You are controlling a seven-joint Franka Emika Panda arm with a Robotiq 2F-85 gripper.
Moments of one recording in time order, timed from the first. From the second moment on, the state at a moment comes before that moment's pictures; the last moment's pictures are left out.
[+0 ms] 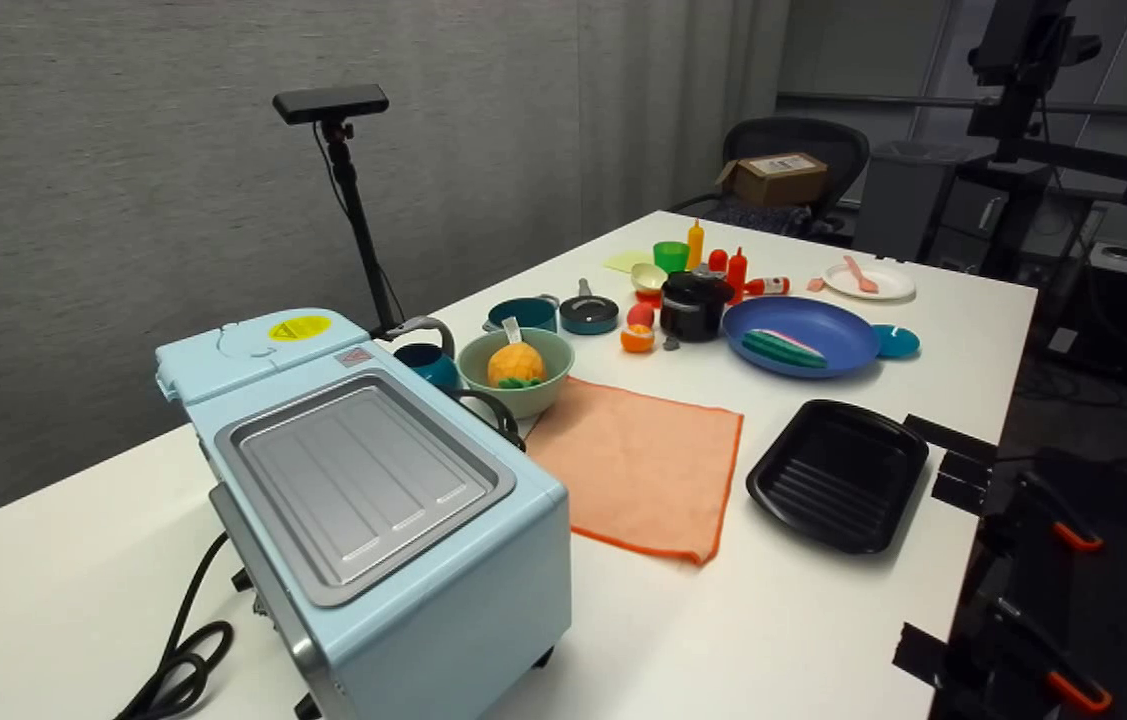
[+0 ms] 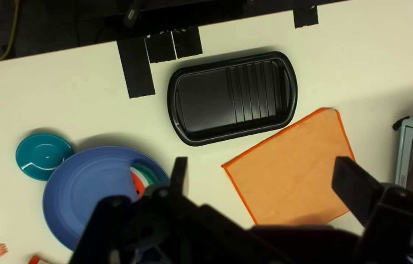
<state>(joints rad) -0.06 -0.56 -0.18 -2.27 0.04 1.66 -0.05</state>
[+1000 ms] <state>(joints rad) -0.09 -0.37 -0.17 -2.21 0.03 1.85 0.00</state>
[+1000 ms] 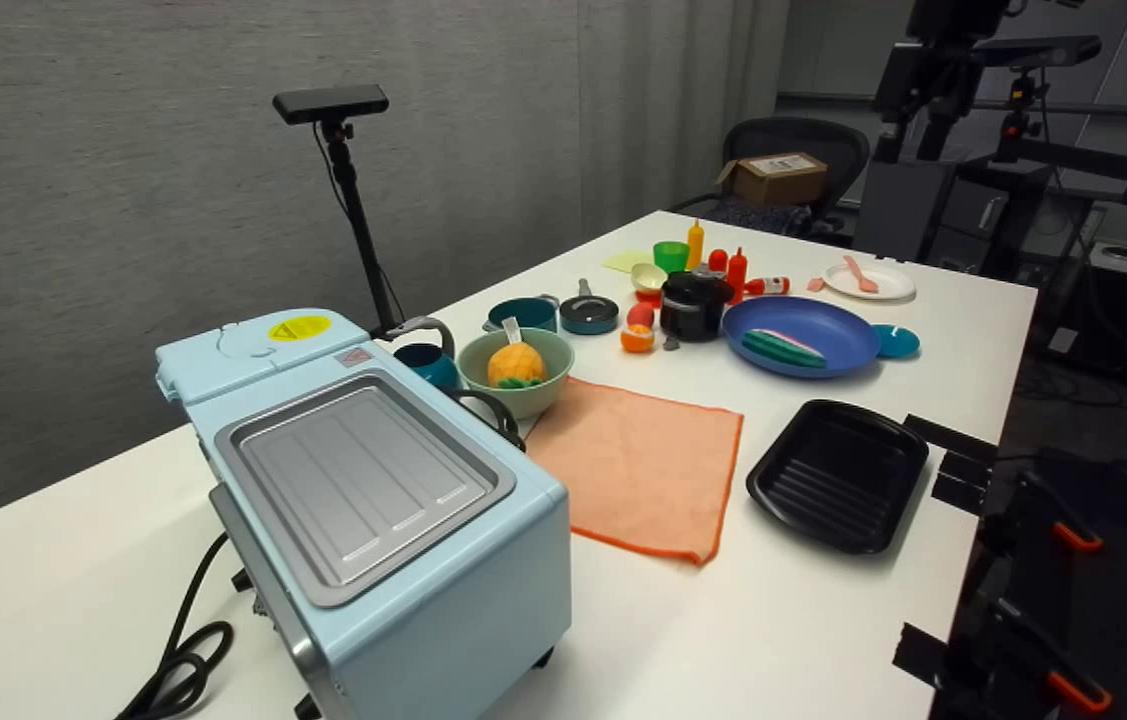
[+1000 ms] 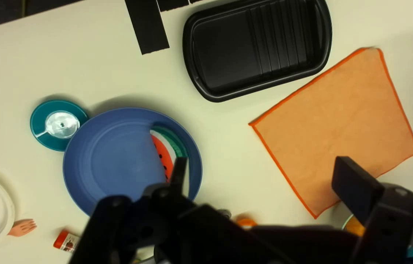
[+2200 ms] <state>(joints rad) -0.09 -0.16 -0.16 -2.06 0.03 1.89 0.07</state>
